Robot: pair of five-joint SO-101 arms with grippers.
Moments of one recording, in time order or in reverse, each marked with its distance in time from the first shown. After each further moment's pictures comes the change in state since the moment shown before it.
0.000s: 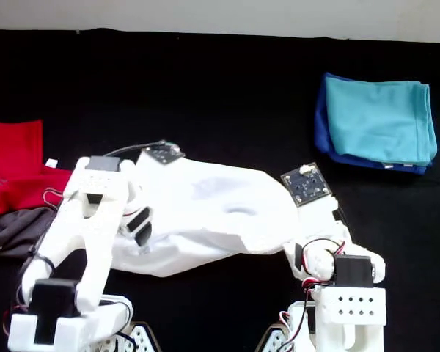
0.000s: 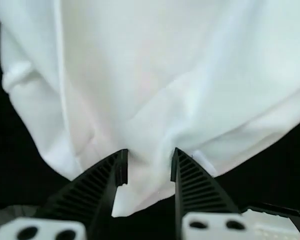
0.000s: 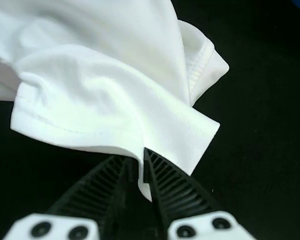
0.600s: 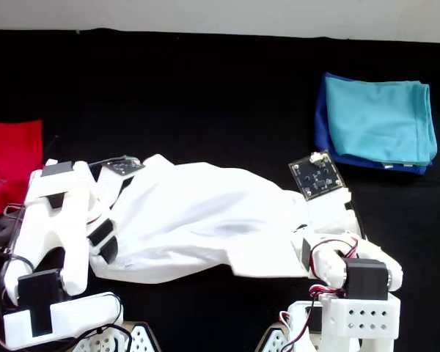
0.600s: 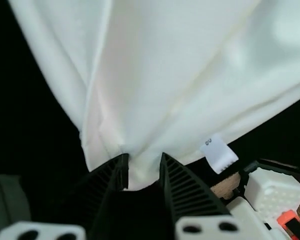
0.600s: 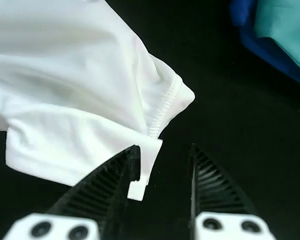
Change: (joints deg) left arm -17.1 2.5 0.7 7.5 -14.4; right arm 0.0 -0.2 -12.9 5.0 0.0
